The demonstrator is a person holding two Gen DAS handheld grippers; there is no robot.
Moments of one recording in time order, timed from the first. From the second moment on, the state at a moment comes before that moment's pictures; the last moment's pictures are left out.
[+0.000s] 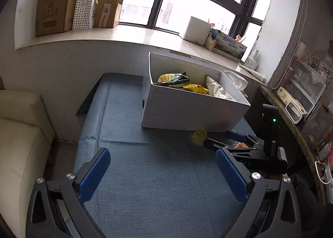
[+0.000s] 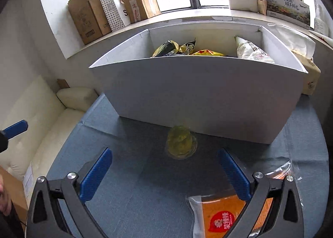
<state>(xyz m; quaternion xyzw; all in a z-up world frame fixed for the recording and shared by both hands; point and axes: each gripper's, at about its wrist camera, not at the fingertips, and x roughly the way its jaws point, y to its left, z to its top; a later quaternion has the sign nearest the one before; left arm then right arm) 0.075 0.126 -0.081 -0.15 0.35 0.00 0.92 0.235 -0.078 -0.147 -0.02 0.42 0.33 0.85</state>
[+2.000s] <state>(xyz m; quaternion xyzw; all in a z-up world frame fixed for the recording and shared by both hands) 0.232 -0.148 -0.189 0.19 0.49 -0.33 0.78 0.165 -0.330 -0.111 0.14 0.41 0.23 0.87</state>
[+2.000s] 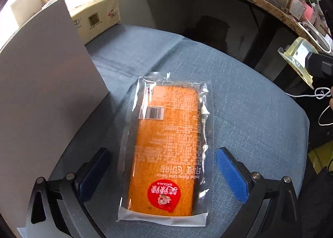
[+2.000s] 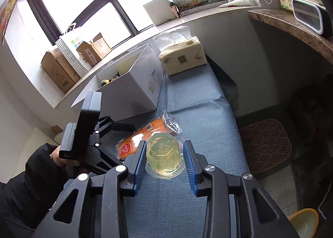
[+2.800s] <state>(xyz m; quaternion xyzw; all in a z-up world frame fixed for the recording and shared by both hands) 0.178 -0.072 -0.131 0.08 0.43 -0.29 0.85 0.167 -0.297 -0.099 0.11 0.41 0.25 0.87</state>
